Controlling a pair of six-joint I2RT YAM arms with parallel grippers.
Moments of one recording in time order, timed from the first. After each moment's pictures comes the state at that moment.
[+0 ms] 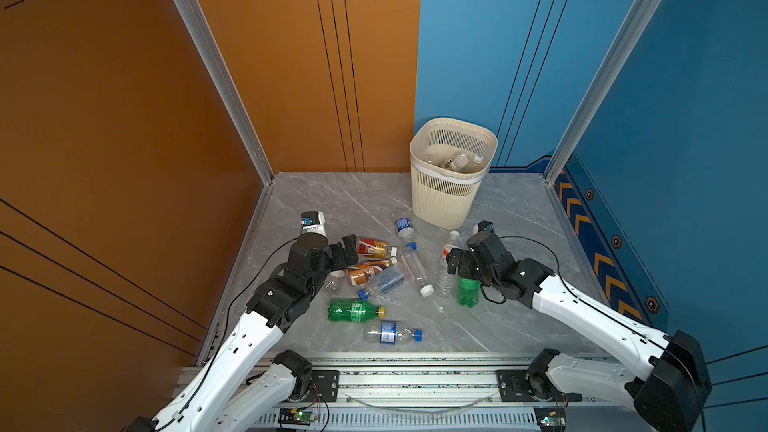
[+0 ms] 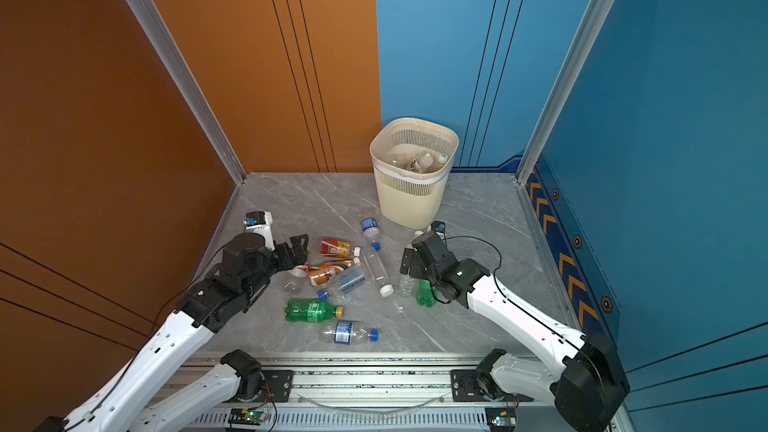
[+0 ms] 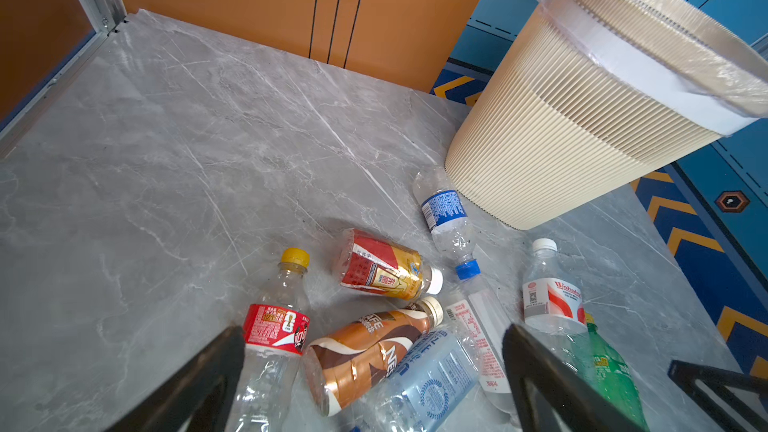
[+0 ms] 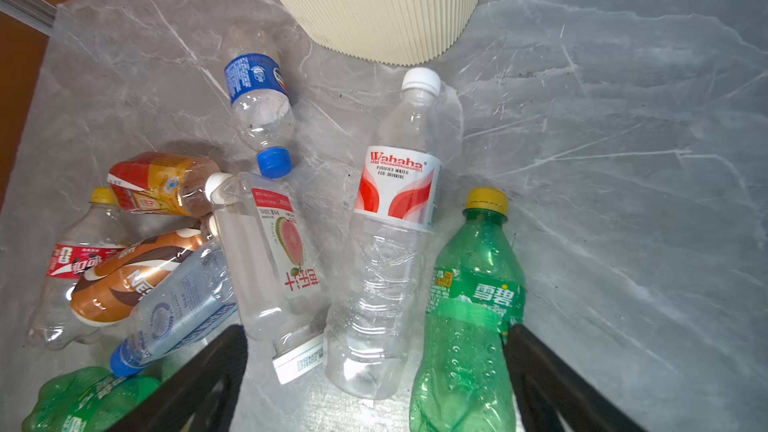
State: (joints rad) left arm -0.47 0.81 0.81 -0.49 -0.27 -0.52; right arm 0.68 1.19 0.86 -0.54 0.24 0.74
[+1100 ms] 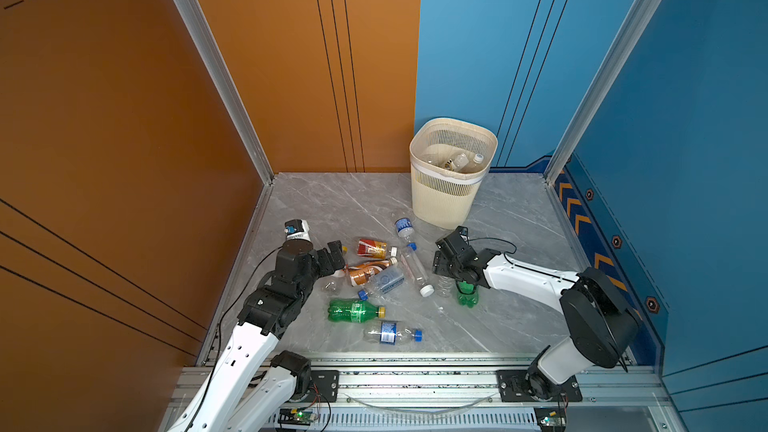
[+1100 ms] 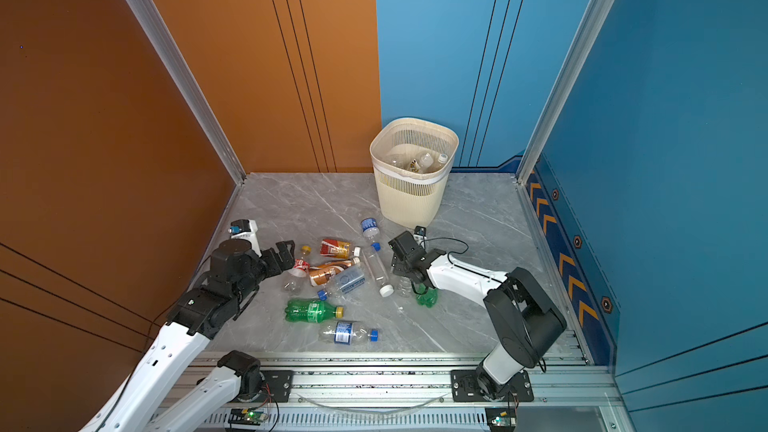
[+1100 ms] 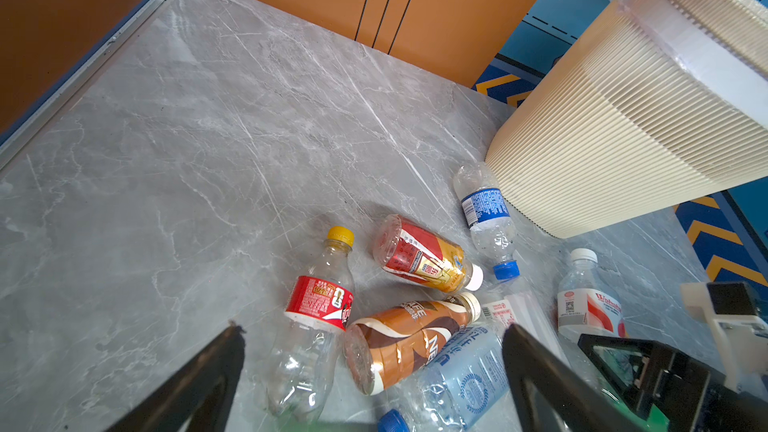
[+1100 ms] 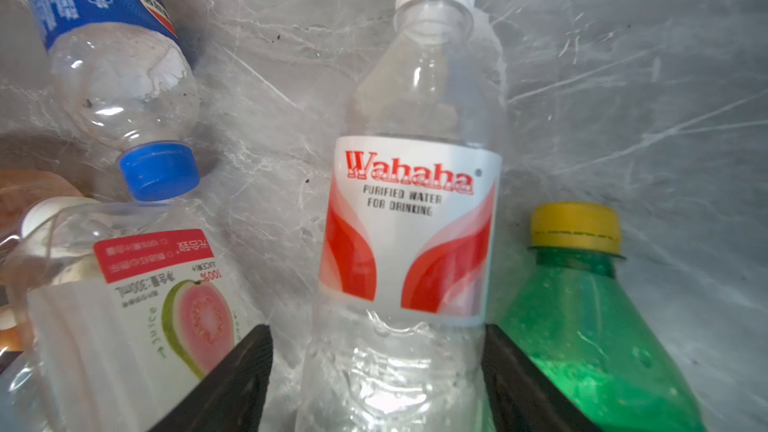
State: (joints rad) left arm -0.32 0.74 0.75 -0.55 -0.20 -0.52; right arm 0.68 1.61 0.93 -0.37 0.25 0.81
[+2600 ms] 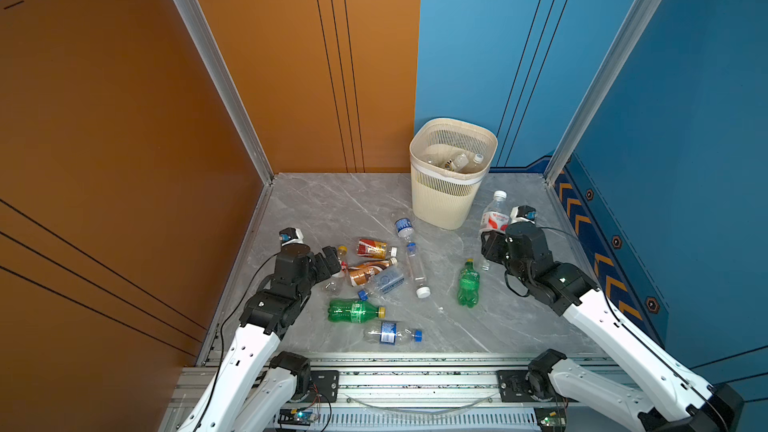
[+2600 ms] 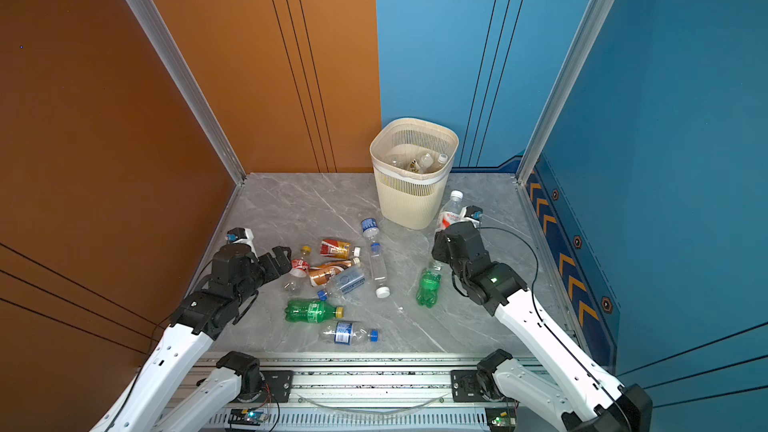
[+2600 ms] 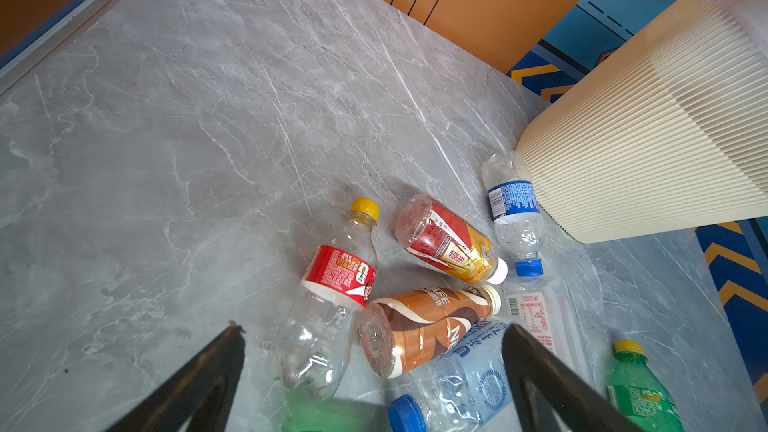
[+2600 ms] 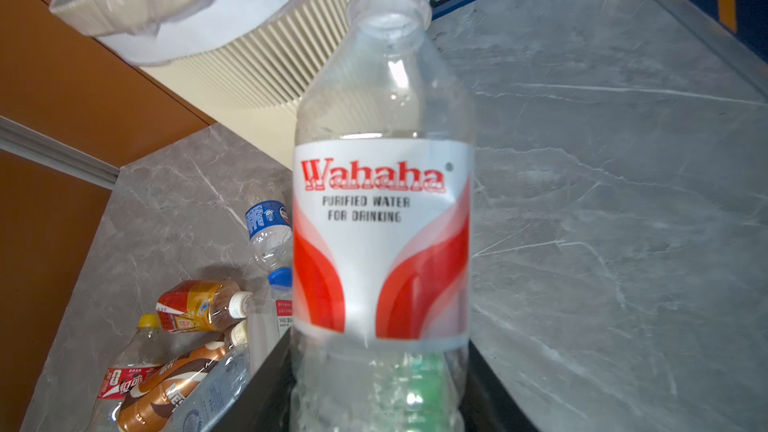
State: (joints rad) left arm -0.24 0.73 0.69 -0.56 -0.15 -0.61; right arm 0.49 0.96 0.92 -0.56 0.31 0.66
